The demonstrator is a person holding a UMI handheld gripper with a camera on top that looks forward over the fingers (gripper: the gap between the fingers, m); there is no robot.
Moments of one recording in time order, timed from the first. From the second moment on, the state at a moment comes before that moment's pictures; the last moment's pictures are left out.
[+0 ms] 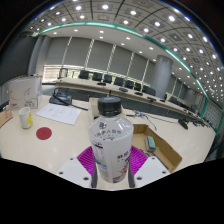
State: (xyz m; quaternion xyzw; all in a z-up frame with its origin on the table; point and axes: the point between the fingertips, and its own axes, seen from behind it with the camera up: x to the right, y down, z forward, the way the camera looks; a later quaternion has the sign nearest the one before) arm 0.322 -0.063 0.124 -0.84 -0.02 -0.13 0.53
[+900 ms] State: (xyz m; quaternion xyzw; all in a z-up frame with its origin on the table) arm -0.010 0.140 0.178 -0.45 -0.56 -0.61 0.33
